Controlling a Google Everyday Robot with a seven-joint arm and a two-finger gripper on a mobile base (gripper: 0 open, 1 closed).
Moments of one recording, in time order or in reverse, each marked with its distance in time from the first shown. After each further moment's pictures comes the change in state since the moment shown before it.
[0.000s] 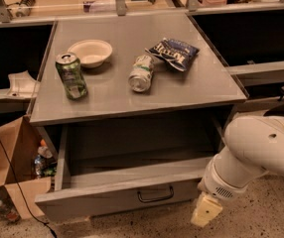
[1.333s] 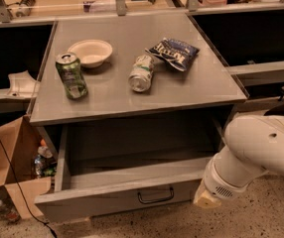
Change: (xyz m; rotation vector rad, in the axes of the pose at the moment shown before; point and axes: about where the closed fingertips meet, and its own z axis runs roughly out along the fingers) arm 0.000 0.000 -0.001 0.001 0.000 0.000
